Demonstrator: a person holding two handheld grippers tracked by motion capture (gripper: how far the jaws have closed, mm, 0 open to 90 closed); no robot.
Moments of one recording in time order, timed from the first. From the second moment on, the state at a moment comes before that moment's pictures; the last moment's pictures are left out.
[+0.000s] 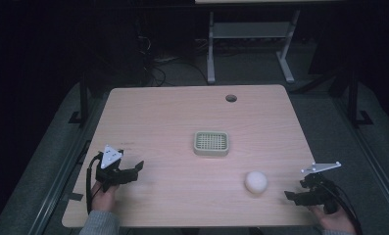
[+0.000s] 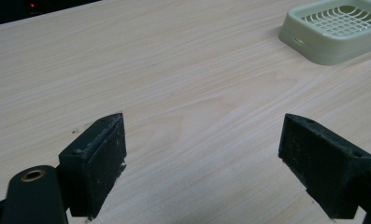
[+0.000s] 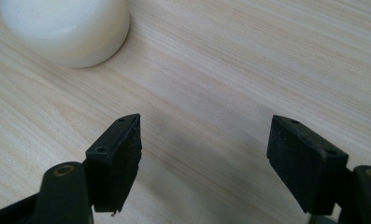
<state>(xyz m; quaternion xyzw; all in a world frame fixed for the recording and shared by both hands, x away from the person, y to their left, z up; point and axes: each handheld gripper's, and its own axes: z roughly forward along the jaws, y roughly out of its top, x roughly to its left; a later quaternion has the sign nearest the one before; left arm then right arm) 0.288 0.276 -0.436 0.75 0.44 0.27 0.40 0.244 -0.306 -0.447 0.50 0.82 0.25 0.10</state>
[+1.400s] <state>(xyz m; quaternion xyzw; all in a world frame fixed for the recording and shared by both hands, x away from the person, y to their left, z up) 0.286 0.277 -0.434 0.75 0.44 0.28 0.41 0.255 -0.275 -0.419 0.45 0.86 0.22 0.09</state>
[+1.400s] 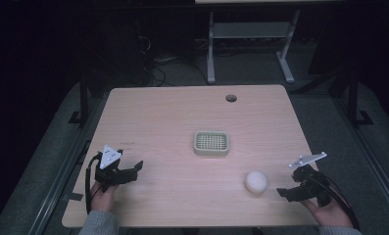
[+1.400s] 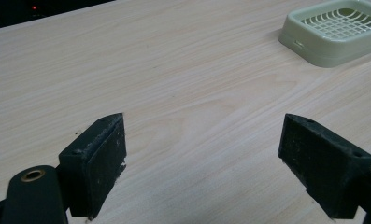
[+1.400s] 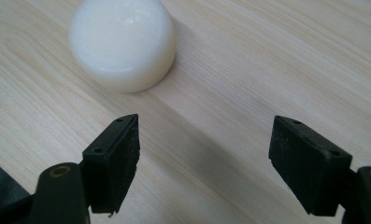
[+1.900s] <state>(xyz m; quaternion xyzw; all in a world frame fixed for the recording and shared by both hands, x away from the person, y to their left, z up) 0.285 0.277 -0.433 0.75 0.44 0.28 0.41 0.264 -0.258 -0.411 0.43 0.87 0.22 0.08</state>
